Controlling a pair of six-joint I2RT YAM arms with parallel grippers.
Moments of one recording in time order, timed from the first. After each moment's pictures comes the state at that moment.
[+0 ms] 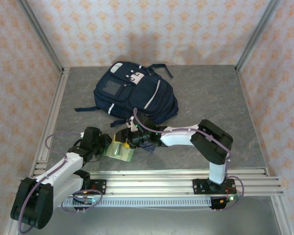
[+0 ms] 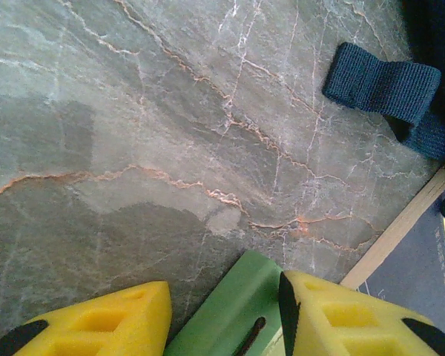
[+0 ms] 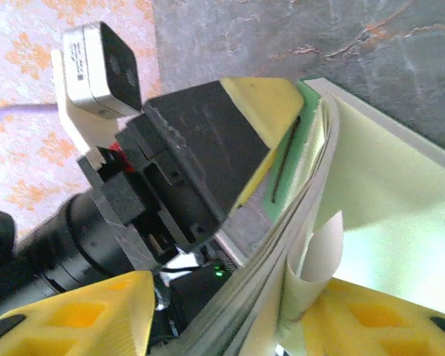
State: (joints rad) left arm -0.23 0.93 0.24 -0.23 0.05 -1.03; right arm 0.99 1.85 1.00 0.28 -0.55 1.24
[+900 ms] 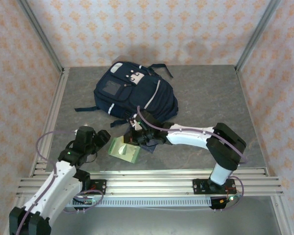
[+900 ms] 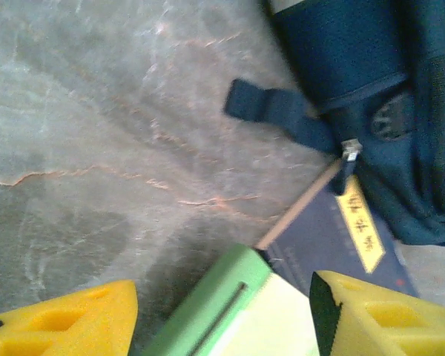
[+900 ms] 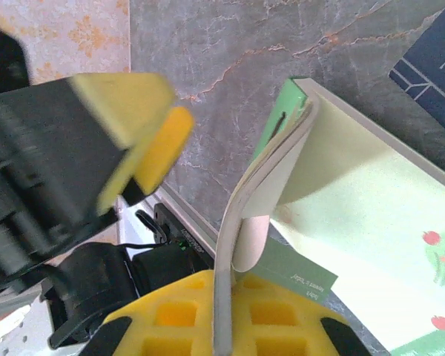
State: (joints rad) left arm -0.23 0.62 0.37 -0.54 0.05 -0.98; right arm 0.97 1.70 1.03 -0.03 -0.49 1.06
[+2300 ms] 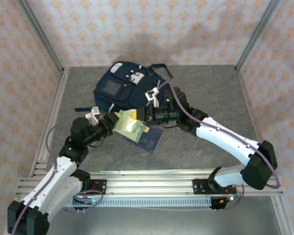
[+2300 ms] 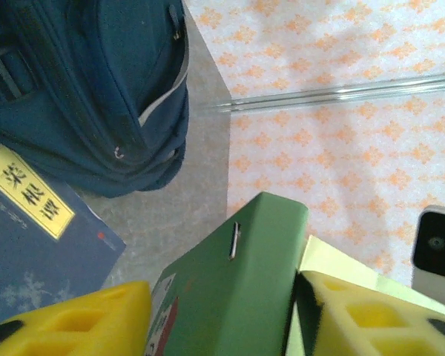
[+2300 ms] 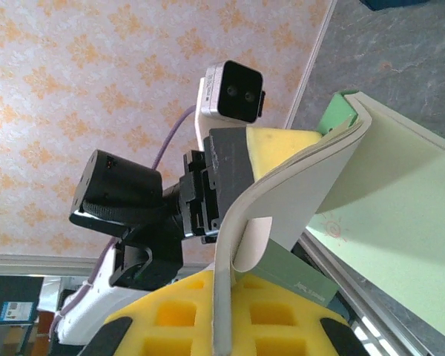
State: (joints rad) left arm -0.27 0.71 0.42 0.05 0.45 -1.29; right arm 0.77 1.34 1.12 -0.11 -0.69 1.01
